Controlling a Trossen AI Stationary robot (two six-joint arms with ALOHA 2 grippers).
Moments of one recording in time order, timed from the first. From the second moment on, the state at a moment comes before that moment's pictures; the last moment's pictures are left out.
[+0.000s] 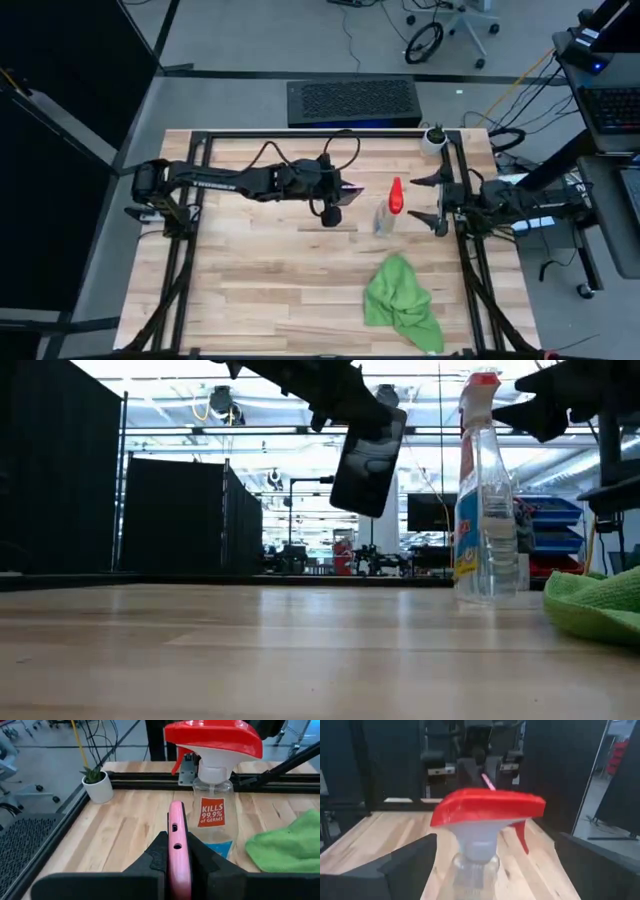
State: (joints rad) left arm 0.07 1.69 1.30 0.02 -0.08 0.06; right arm 0.12 0.19 0.30 -0.13 0.29 -0.07
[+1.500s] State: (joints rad) left arm 0.24 1.73 1.31 0.30 0.03 0.17; right arm 0.09 0.52 0.30 0.15 0.23 -0.06
